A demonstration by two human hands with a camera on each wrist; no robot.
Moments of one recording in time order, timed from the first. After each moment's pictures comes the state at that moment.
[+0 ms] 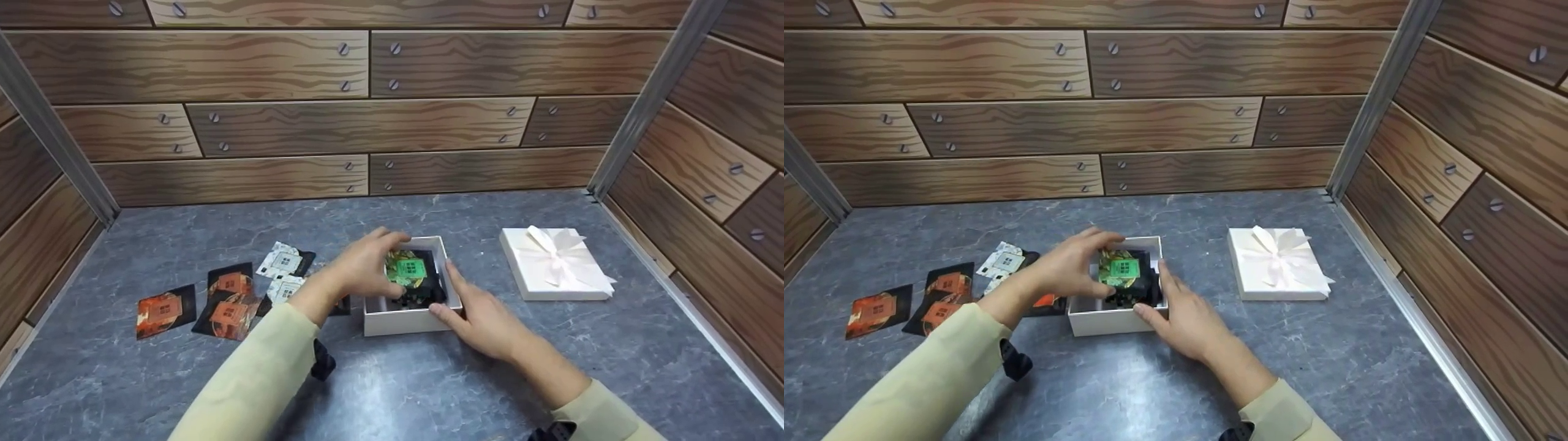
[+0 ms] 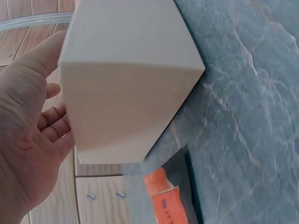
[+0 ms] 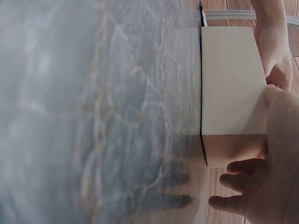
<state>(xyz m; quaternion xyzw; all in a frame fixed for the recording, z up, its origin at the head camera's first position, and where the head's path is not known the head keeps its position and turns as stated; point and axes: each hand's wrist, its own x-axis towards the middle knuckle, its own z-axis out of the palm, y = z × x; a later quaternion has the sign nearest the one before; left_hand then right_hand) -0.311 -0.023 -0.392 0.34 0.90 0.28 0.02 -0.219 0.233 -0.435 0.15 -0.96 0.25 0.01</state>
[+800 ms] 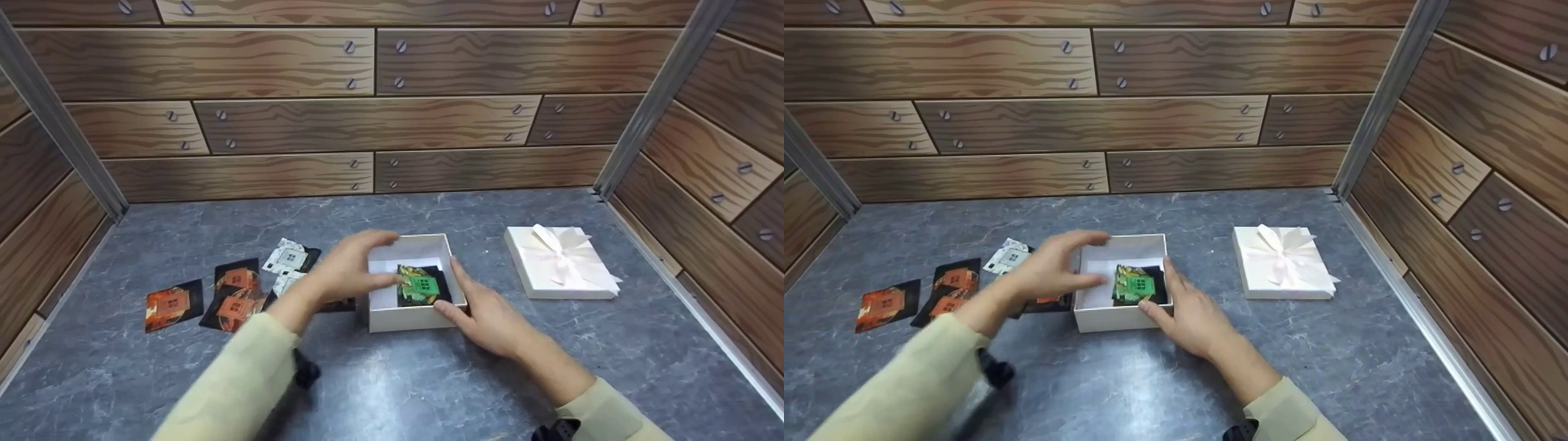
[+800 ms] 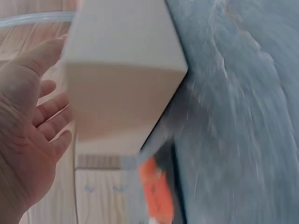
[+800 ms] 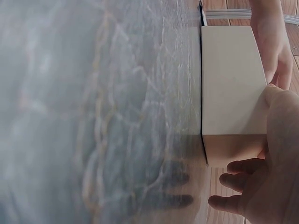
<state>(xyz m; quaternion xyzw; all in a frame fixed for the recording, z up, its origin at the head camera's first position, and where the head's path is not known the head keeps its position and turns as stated) -0.297 -0.056 -0.392 0.35 0.87 0.35 -0.01 -0.219 0.233 -0.434 0.15 -0.96 0.25 0.01</state>
